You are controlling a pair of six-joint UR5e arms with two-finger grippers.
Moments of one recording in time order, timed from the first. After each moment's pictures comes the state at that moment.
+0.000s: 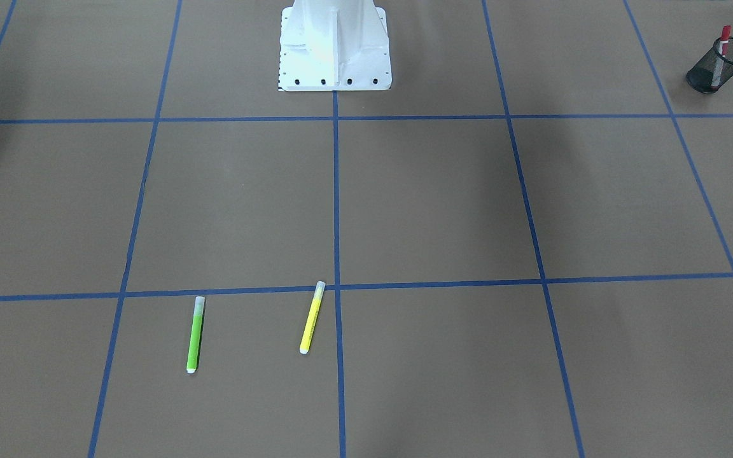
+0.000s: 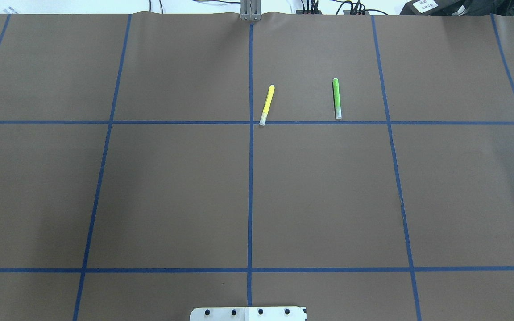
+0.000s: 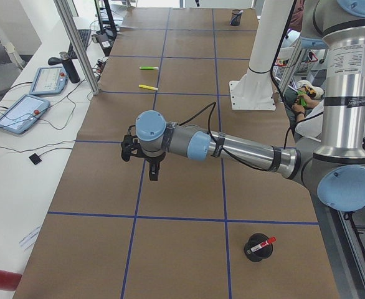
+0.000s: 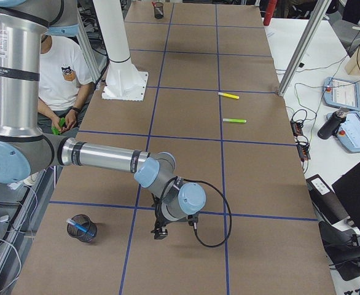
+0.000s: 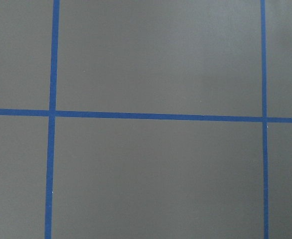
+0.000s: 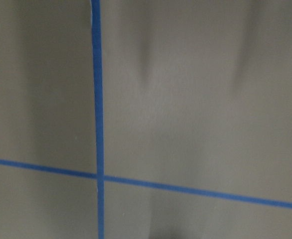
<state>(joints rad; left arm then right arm) -1.51 -1.54 -1.82 -1.61 -2.54 -0.22 1.60 -1.69 1.67 -1.93 2.30 -0.38</state>
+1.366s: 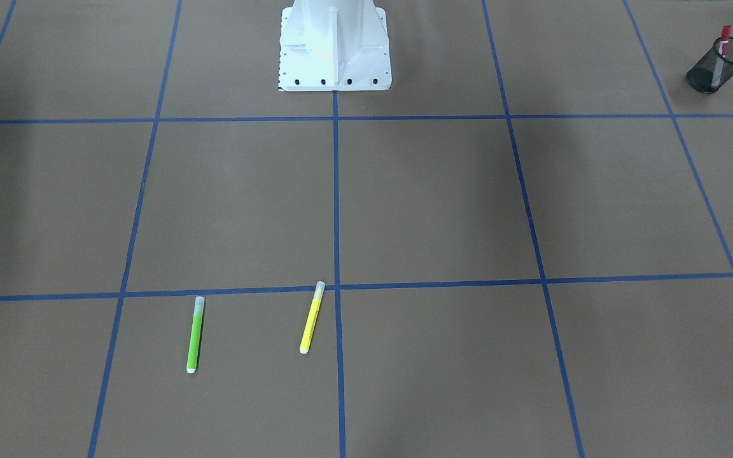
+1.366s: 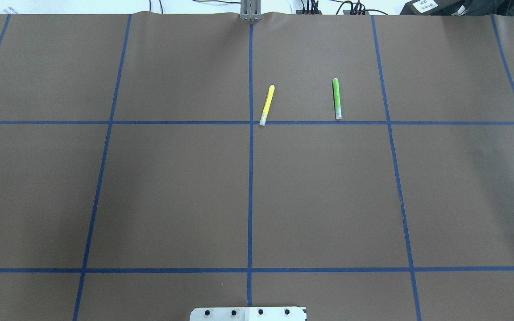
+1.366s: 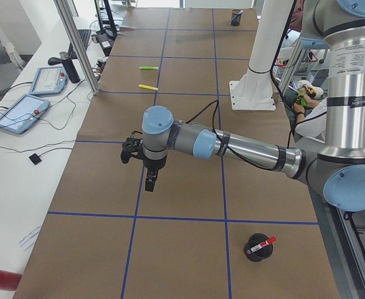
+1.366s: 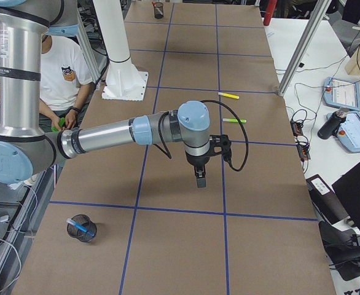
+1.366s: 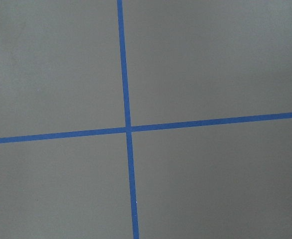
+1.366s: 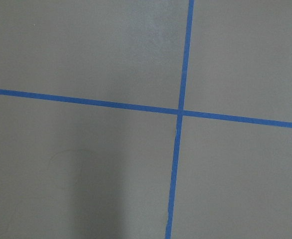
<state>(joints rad) -1.51 -1.52 -1.87 -1.61 -2.30 -0.15 1.59 -1.68 1.94 -1.66 2.33 -0.01</state>
